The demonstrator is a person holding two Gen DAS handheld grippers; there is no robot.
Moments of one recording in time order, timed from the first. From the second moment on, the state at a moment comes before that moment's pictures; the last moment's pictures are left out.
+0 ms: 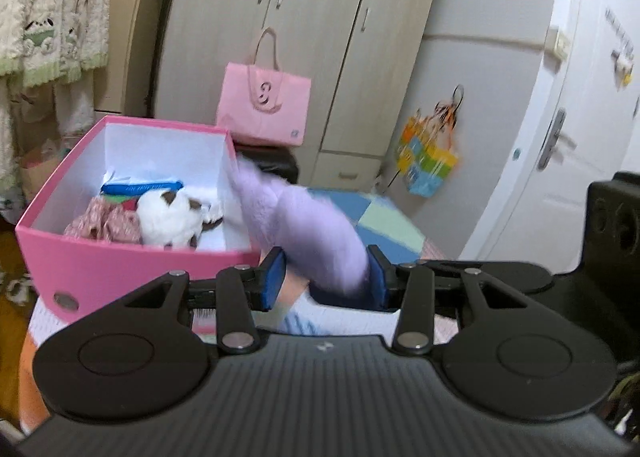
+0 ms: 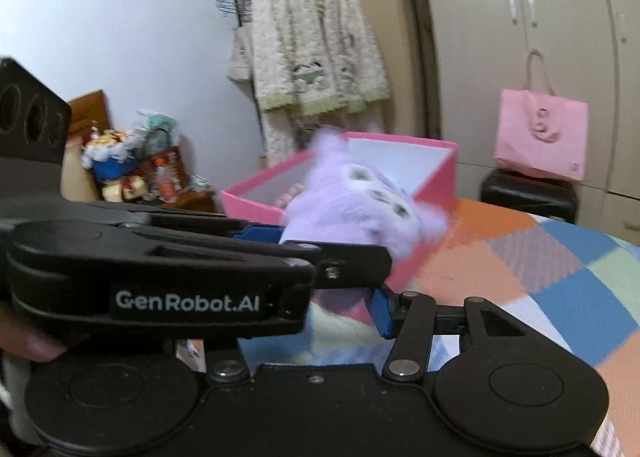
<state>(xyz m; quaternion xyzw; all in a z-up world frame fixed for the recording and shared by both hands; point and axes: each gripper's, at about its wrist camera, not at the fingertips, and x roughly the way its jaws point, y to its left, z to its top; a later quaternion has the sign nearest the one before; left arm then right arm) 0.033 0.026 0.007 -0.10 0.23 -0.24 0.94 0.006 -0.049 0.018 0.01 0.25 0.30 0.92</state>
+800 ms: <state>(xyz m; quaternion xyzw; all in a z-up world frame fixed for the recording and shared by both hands) 0.067 0.036 -0.032 -0.10 0.25 -0.25 0.93 0.028 -0.083 -0.022 -0.07 0.26 0.27 0.93</state>
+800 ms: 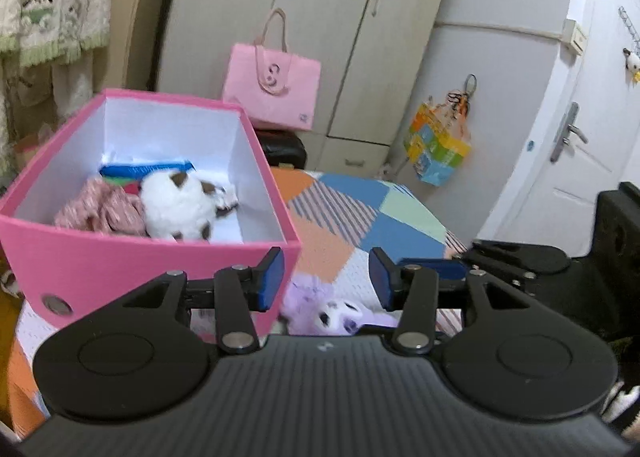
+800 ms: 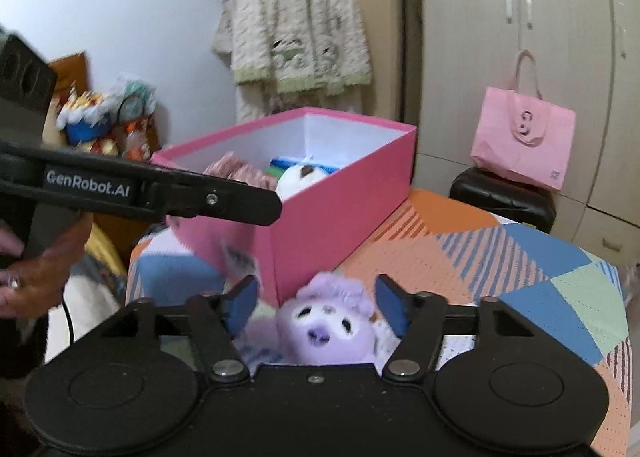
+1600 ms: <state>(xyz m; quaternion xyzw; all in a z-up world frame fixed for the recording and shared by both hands) 0.087 -0.007 -0.097 -0.06 0.32 -0.22 0.92 0.051 -0.077 -0.083 -0.08 0.29 0.29 0.91</state>
